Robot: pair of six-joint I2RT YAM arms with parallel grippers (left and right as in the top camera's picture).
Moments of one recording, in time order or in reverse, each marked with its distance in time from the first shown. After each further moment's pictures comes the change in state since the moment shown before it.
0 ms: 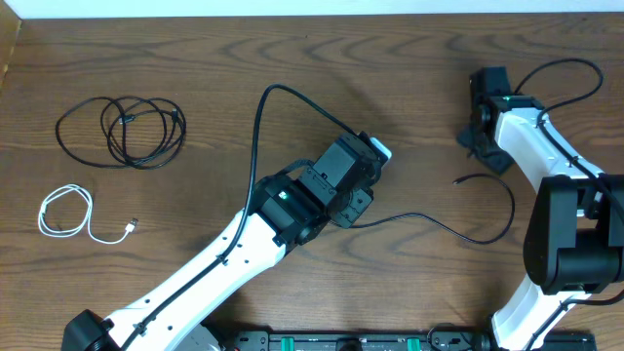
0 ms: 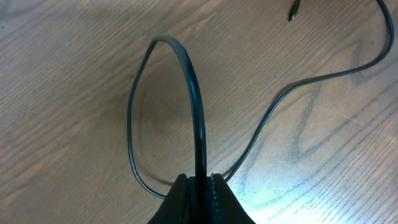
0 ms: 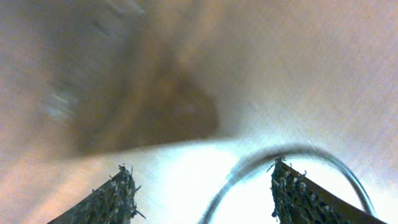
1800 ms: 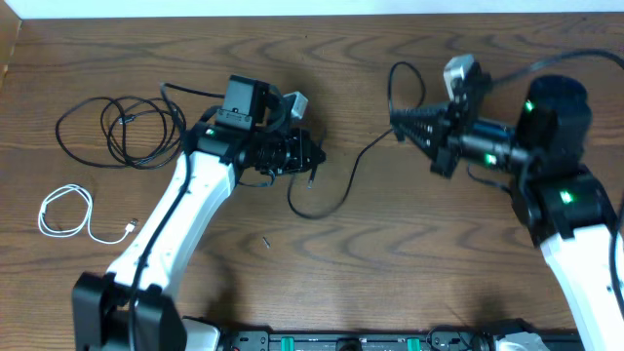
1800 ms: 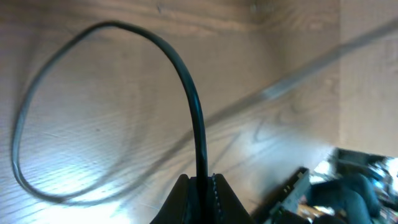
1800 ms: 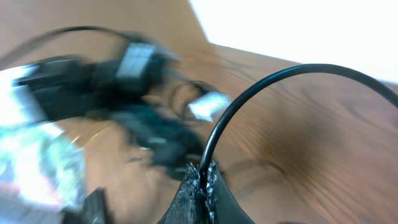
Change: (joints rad) left arm 0.519 0.149 0.000 0.030 0.732 -0.361; right arm 0.135 -0.773 -0.186 0.518 -1.256 -0.755
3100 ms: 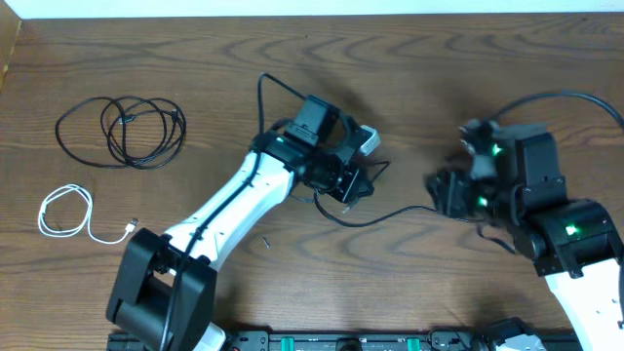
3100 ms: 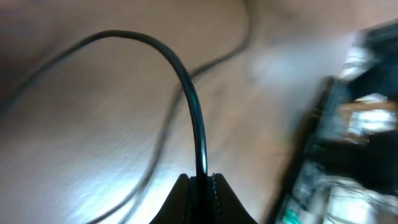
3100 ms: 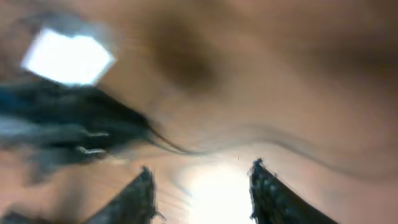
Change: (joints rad) left arm -0.258 0.140 0.000 0.079 -0.035 0.329; right arm 0.101 -0.089 -0.001 -0.751 0.815 0.293
